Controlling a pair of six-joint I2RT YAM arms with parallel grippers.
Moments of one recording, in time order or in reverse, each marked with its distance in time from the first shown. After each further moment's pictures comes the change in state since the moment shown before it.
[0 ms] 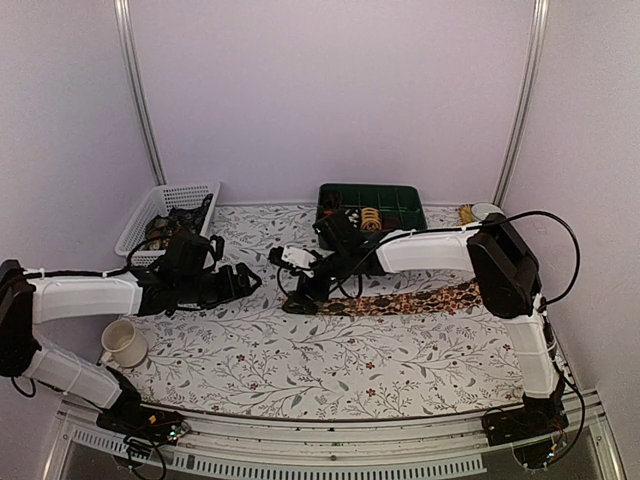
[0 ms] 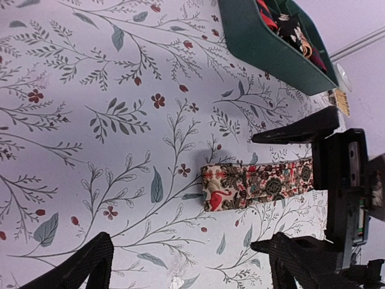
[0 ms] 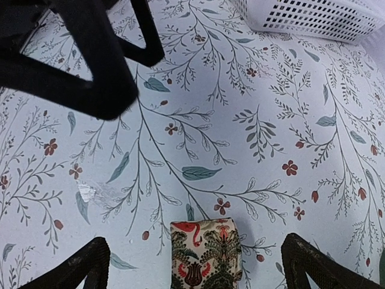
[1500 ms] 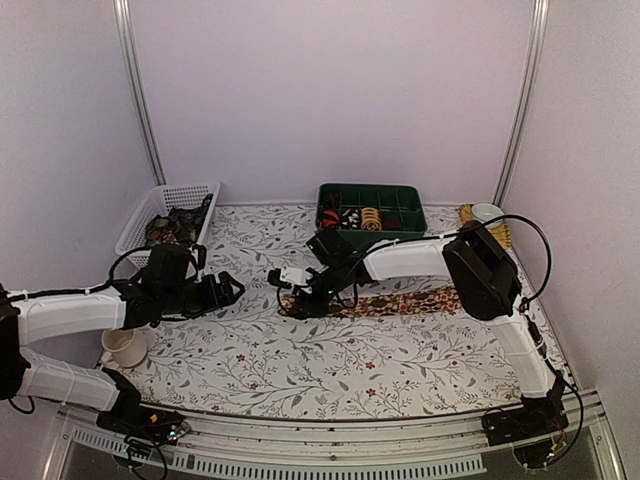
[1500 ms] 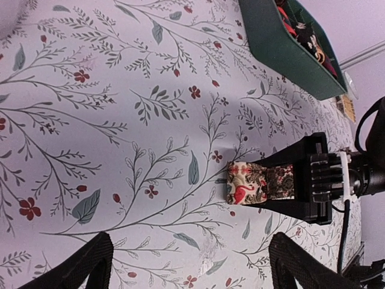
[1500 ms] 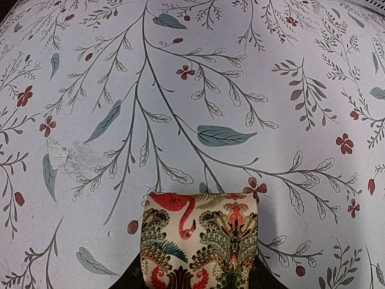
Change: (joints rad) left arm 0.069 -0.166 -0.134 -0.029 0.007 0.013; right arm 0.008 0.169 0.114 -0.124 0.000 -0.121
